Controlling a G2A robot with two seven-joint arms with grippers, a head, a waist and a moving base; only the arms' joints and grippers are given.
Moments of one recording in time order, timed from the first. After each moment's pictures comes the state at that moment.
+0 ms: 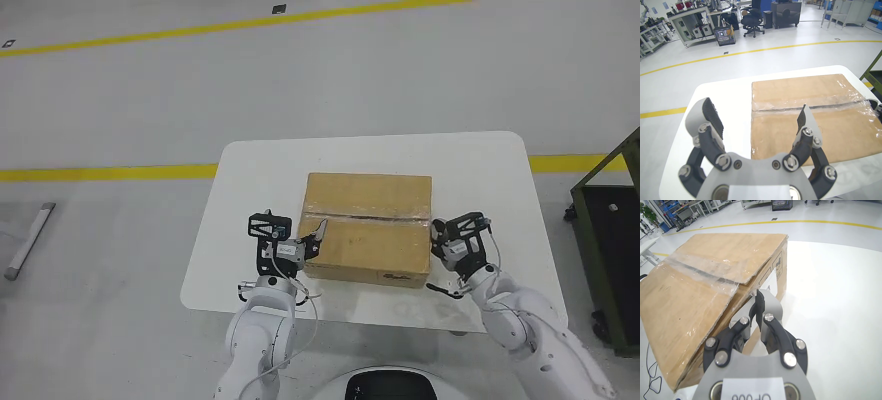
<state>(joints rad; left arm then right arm) 1.40 -1.45 -1.30 -1.93 1.57 0.03 -0.33 -1.41 -1.31 1.39 -1.63 -1.14 -0.17 0.18</state>
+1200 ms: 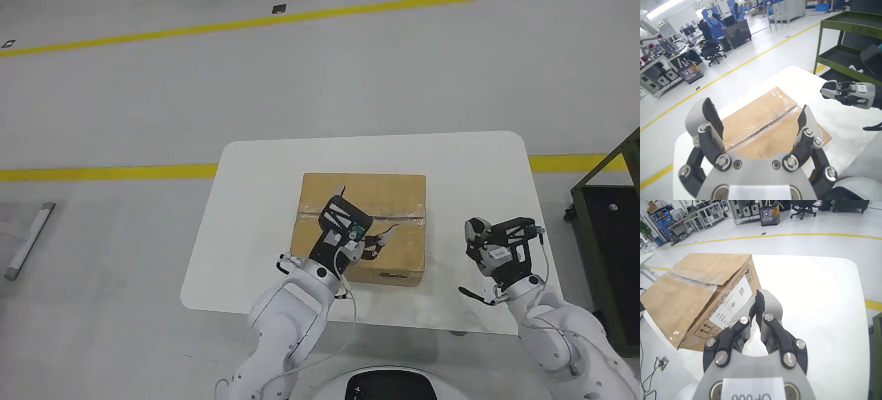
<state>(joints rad) 1.23 -1.44 -1.11 -1.97 1.65 -0.27 -0.39 -1.58 -1.28 1.56 -1.81 -1.11 -0.19 0.13</state>
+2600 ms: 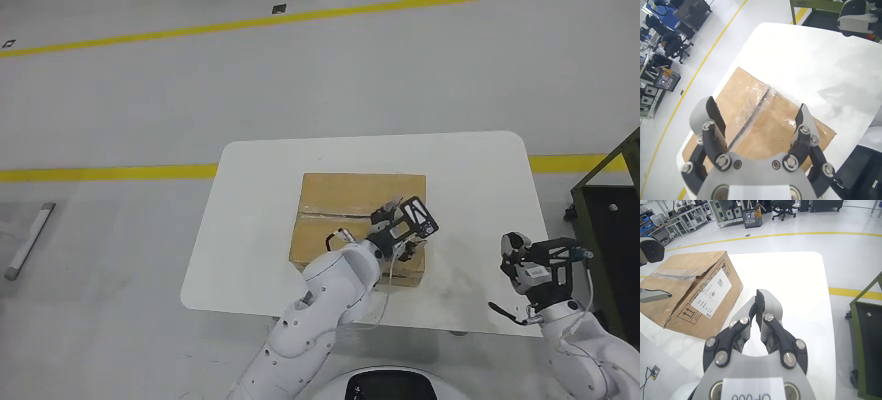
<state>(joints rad) 0.93 -1.49 -0.87 -1.59 1.72 -0.38 -0.57 -1.76 -1.27 1.68 -1.90 -1.08 -0.14 0.07</state>
